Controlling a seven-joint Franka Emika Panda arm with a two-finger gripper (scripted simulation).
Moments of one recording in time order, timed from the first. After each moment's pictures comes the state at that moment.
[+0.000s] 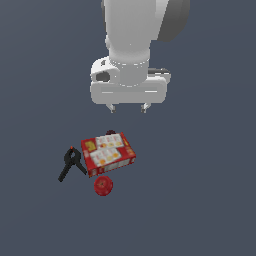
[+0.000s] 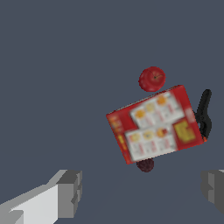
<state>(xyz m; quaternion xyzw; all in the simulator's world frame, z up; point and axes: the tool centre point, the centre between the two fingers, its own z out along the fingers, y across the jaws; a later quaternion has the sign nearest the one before) 0.005 0.001 0.324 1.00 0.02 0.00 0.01</state>
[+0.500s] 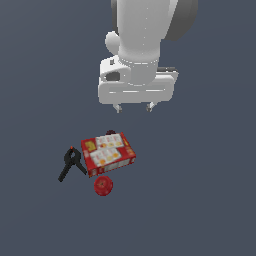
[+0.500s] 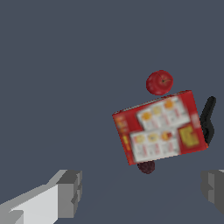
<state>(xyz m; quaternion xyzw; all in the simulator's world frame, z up) 0.005 0.020 0.326 1.00 0.05 0.00 0.01</state>
